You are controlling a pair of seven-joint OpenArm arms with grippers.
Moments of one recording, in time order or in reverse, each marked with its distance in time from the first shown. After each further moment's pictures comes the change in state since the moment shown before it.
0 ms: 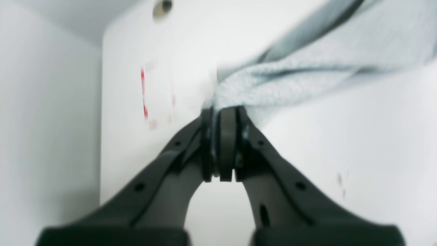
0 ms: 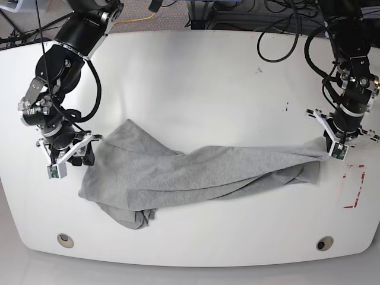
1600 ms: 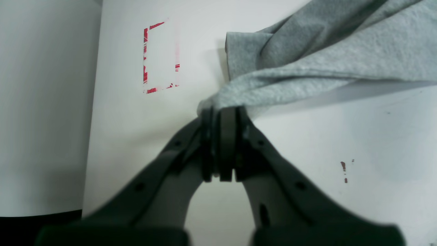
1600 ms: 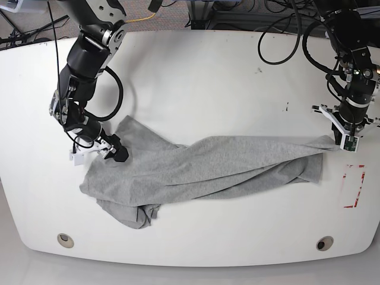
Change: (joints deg) left arm 2.3 4.1 -7.1 -0.1 -0.3 0.0 -0.7; right arm 8.1 -2.3 5.4 -42.5 14.5 -6.8 9.8
